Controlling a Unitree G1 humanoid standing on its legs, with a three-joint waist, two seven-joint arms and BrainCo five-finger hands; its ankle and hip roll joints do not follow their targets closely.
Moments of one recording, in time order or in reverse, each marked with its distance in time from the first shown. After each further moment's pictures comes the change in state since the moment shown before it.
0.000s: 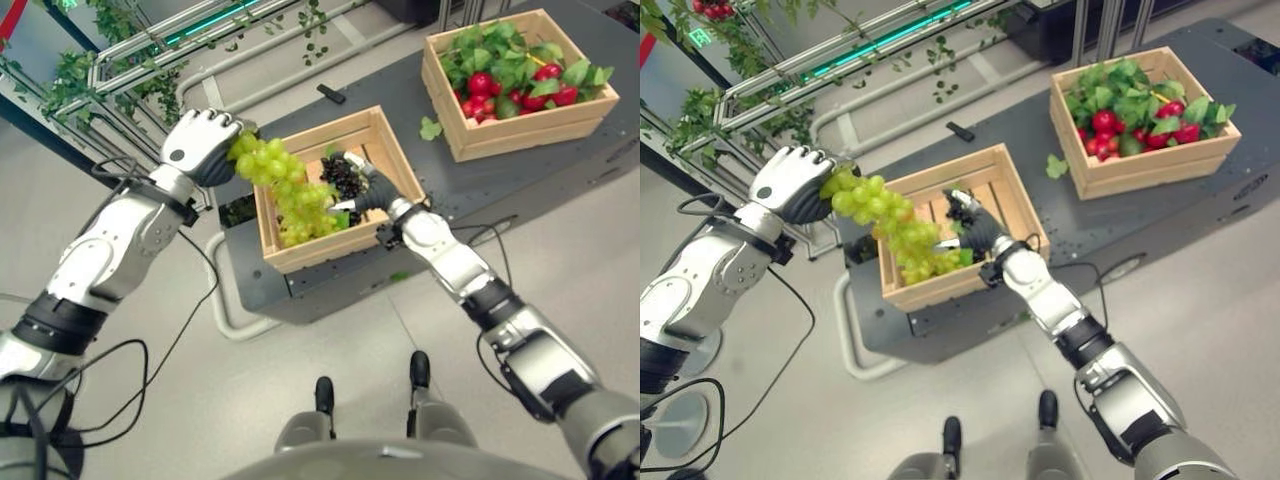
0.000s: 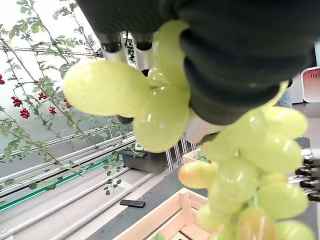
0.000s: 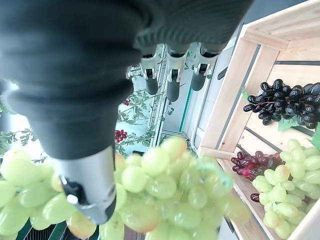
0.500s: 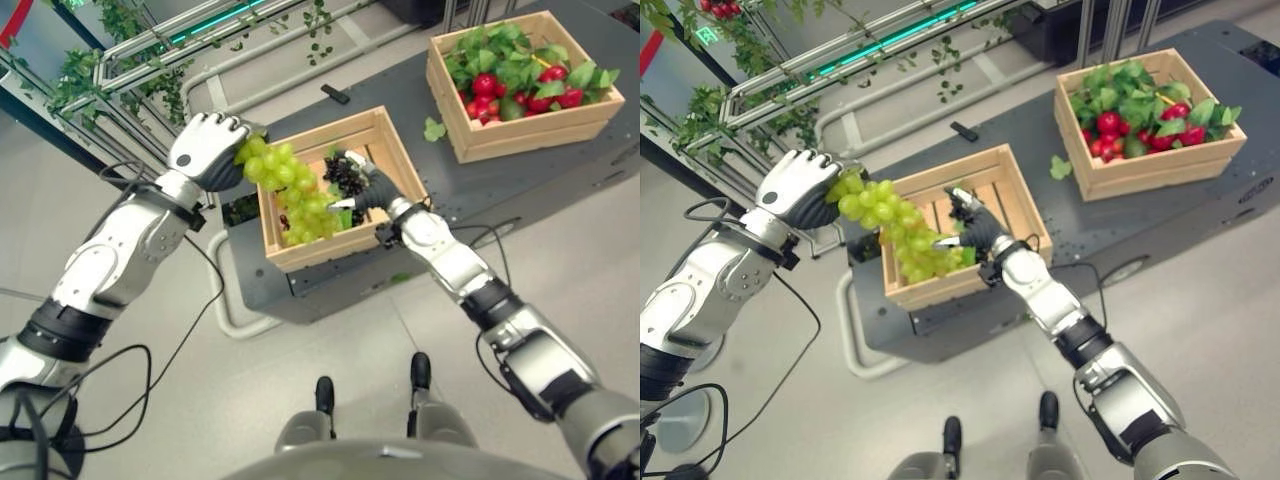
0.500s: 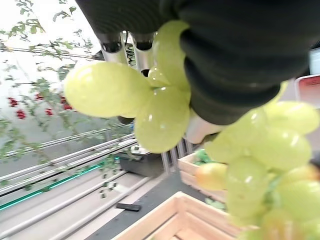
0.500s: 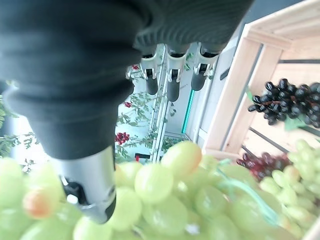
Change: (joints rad) left arm 0.044 -0.008 0.013 -0.002 -0.001 0.001 0.012; right arm -0.010 0.010 0.004 0.001 0.016 0.005 -0.038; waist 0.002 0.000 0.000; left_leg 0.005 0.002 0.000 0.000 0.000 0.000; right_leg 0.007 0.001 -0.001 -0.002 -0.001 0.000
